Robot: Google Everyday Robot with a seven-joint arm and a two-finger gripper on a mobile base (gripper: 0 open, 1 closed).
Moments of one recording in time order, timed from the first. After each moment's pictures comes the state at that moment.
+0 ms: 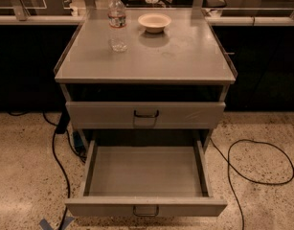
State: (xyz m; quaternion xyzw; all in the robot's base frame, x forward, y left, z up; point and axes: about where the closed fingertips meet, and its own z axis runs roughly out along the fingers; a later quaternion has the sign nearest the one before) arm 0.443 -0.531 0.881 -0.43 0.87 -0.14 0.21
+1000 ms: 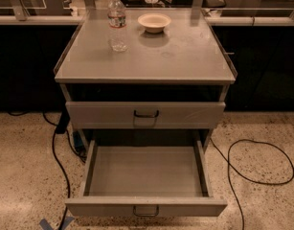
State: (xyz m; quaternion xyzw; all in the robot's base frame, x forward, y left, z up) arm 0.430 -0.529 0.867 -0.55 0.78 -0.27 0.16
